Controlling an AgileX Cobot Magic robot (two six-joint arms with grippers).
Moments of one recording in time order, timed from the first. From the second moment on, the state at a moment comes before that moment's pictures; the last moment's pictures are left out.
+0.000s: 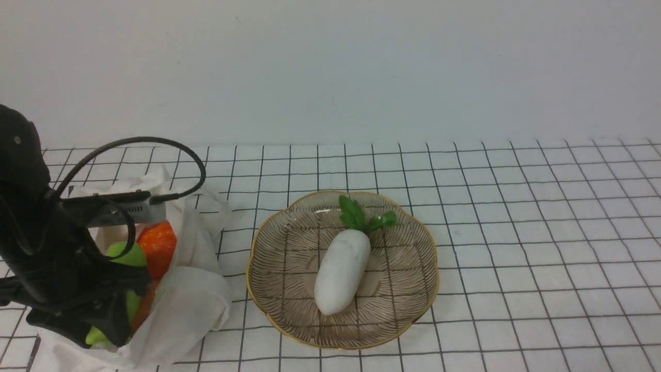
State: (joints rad) right arm 0.17 -0.01 0.03 -0.06 0.36 0.10; left arm 0.00 1.55 -1.01 -0.15 1.20 0.06
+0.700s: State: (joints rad) right arm 0.17 -0.01 0.03 -0.06 0.36 0.10; left arm -0.44 1.59 -1.08 -0.35 0.90 0.19
